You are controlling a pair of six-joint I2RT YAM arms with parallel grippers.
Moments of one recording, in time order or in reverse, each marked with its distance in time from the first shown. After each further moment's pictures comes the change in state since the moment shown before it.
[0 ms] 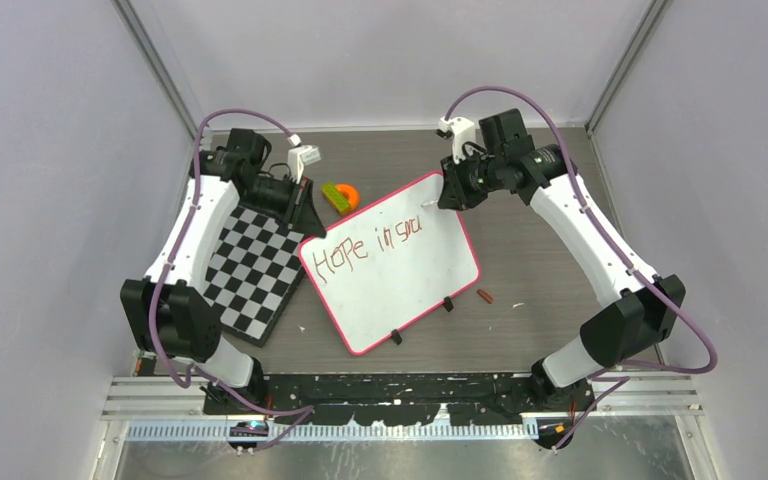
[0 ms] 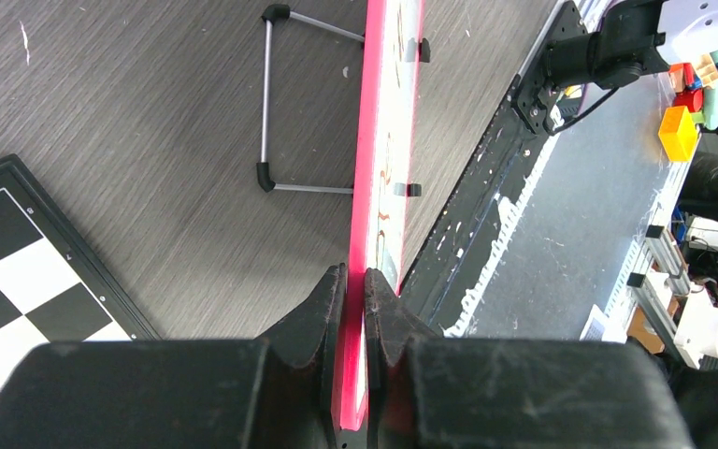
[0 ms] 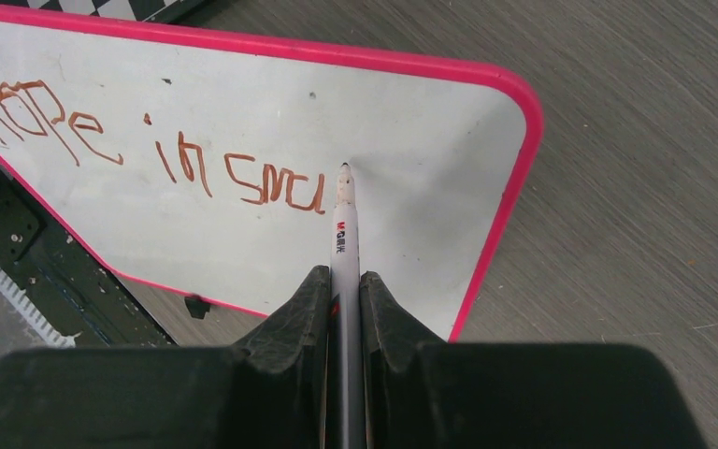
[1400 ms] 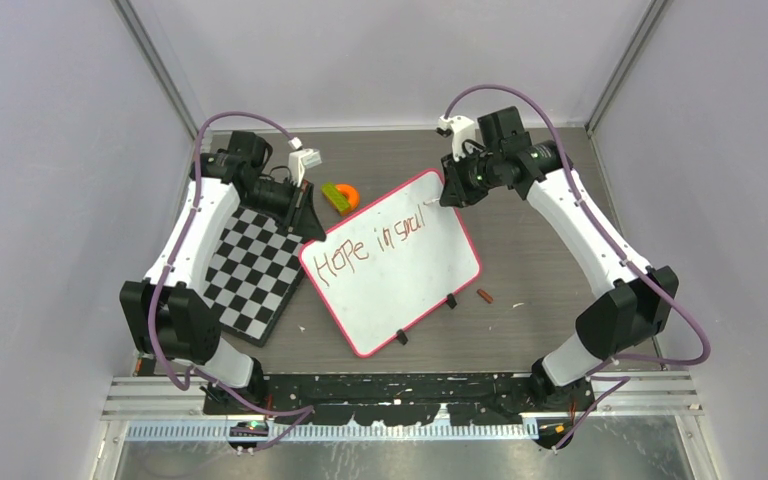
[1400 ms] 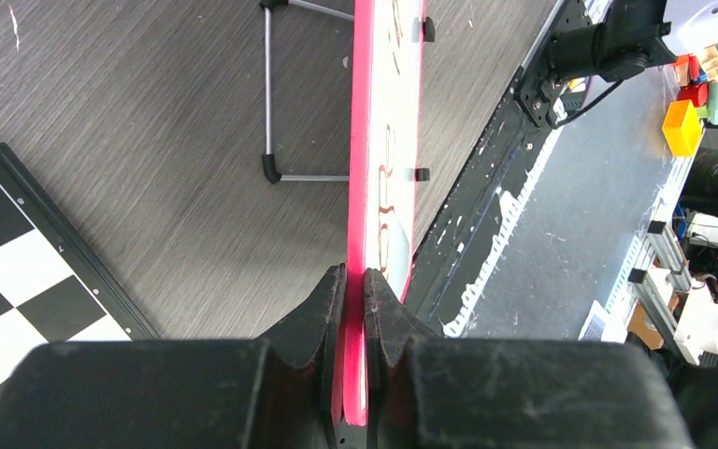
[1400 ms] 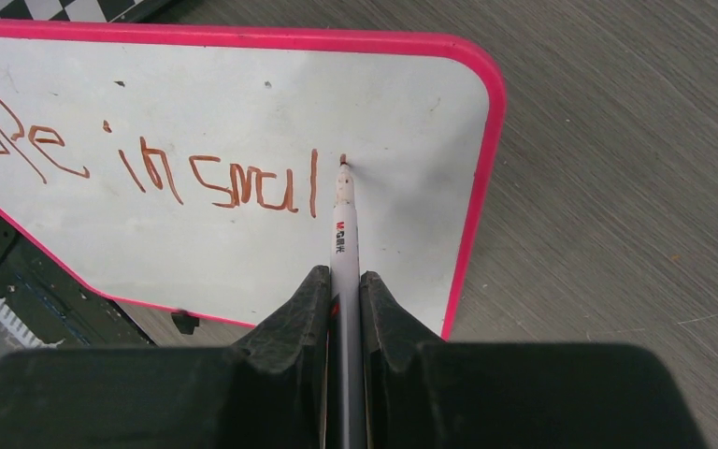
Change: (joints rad) left arm -0.006 -0.015 -0.023 0.002 -0.006 0.002; right arm -0.015 0.043 0.022 0.006 0.020 -0.014
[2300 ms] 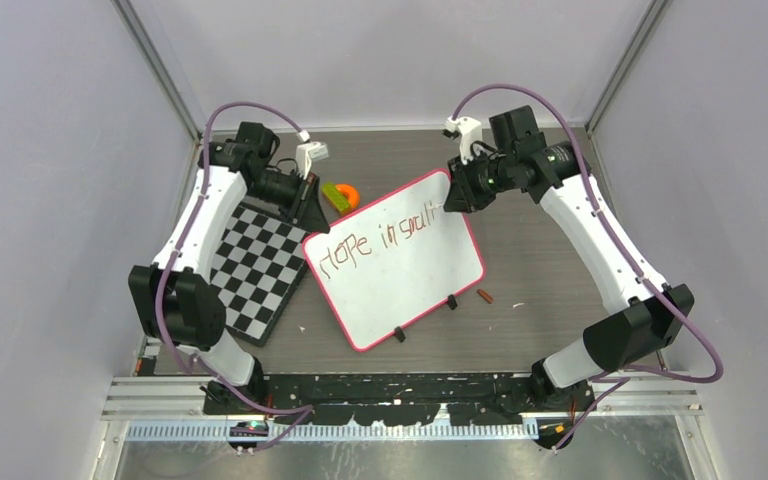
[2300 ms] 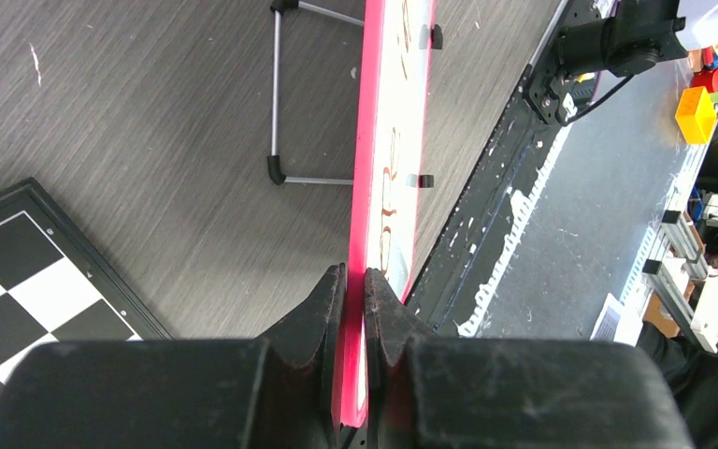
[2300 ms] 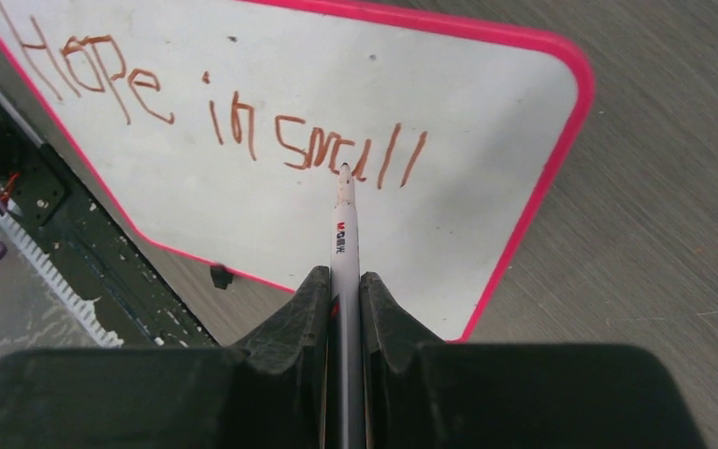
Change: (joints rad) left arm -0.021 0.072 0.084 -0.025 -0.011 0.032; right arm -0.005 -0.063 0.028 -0.097 -0.062 -0.031
